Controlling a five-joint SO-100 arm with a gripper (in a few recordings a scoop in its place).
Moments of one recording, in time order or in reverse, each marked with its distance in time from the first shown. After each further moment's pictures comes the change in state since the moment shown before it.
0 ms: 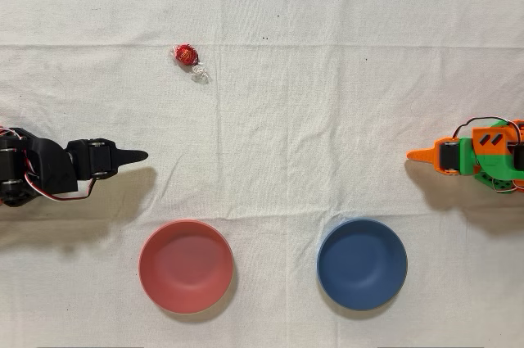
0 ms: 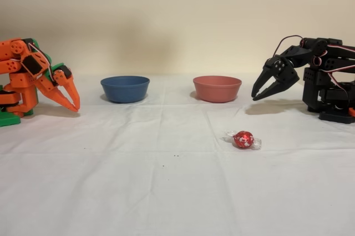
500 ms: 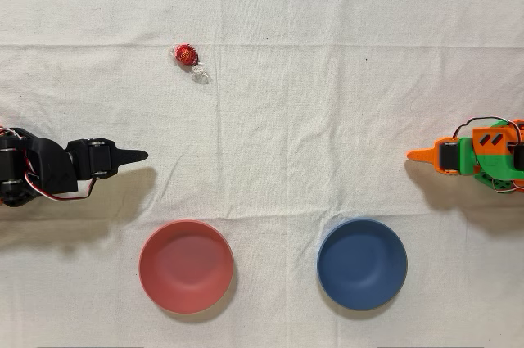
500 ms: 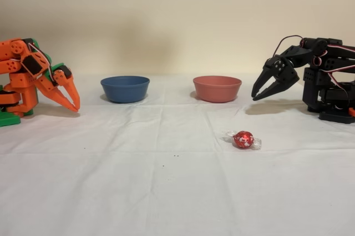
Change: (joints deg) arm 0.0 0.0 0.0 0.0 -1.1
